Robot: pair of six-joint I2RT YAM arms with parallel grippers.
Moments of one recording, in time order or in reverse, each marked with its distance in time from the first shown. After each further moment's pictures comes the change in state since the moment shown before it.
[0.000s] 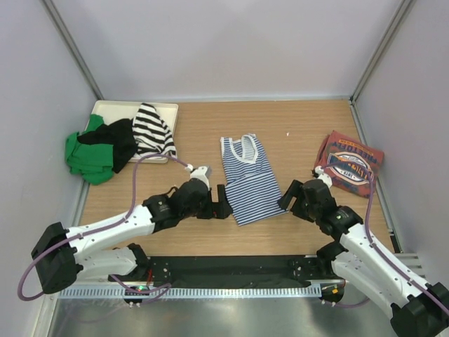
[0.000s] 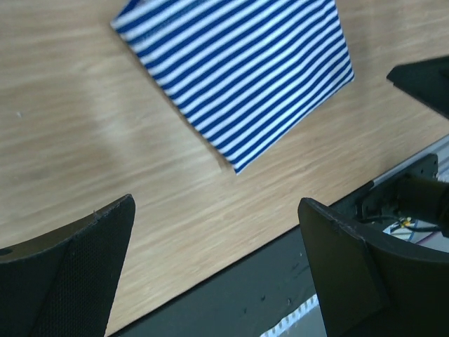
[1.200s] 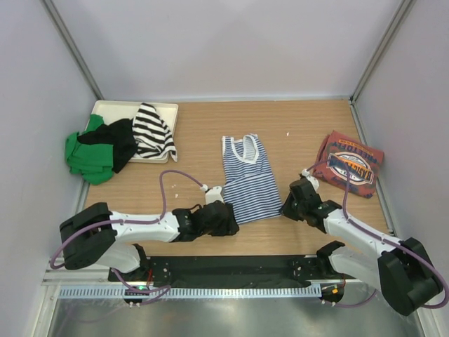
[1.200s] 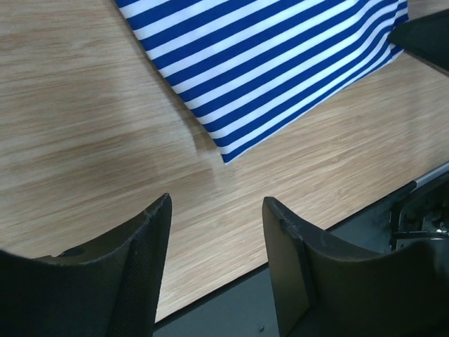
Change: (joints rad) left arm -0.222 0.257 -0.120 0.255 -0.122 -0.234; right arm 0.005 0.339 -0.077 0.263 -0.014 -0.013
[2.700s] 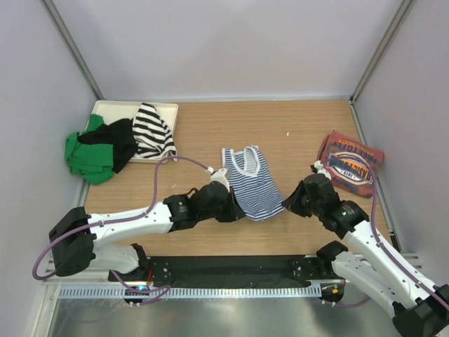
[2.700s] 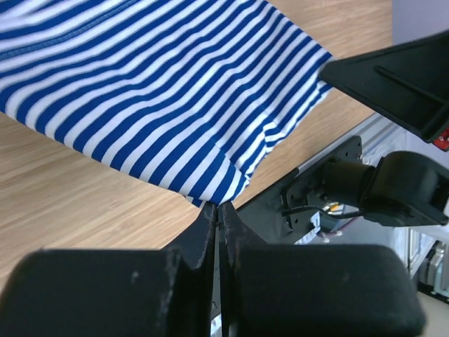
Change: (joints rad) left arm 0.031 -0.087 0.194 -0.098 0.112 0.058; right arm 0.029 -0.340 0.185 -0.380 -0.069 0.046
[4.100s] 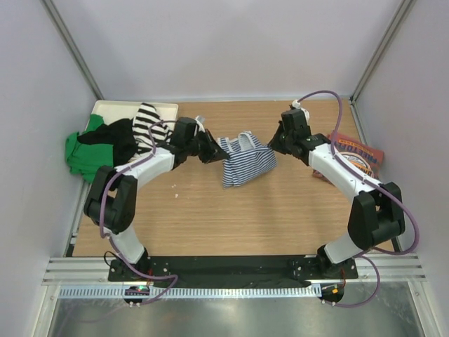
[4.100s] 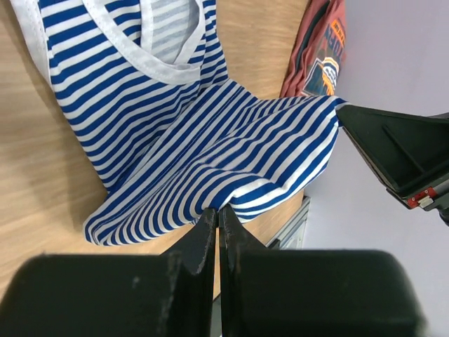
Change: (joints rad) left arm 0.687 0.428 0.351 0.098 0.608 0.047; right arm -0.142 0.821 0.618 0.277 0.067 -0.191
